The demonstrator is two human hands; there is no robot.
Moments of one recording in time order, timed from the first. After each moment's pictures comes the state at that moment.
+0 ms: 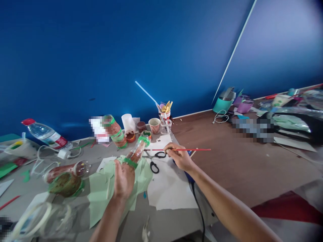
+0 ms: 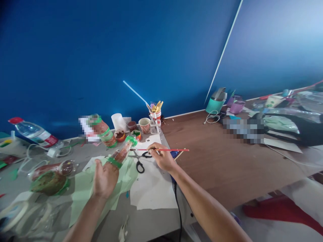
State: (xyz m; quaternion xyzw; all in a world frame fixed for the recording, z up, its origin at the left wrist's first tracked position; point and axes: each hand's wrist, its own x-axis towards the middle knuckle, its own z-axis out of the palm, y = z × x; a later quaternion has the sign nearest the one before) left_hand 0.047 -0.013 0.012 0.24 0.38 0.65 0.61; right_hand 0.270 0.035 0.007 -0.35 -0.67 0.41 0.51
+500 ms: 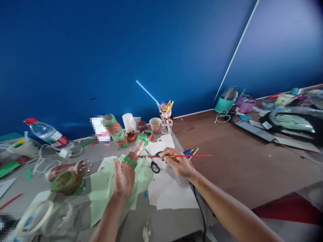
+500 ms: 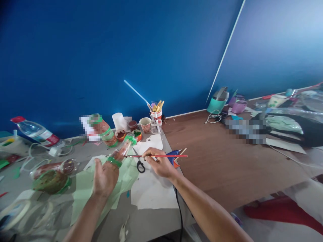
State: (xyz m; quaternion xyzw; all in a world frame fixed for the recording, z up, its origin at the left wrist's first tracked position) left_hand 0.048 -0.010 0.018 0.21 0.38 0.67 0.60; right_hand 0.260 0.018 0.017 -0.30 -0.69 0.44 0.49
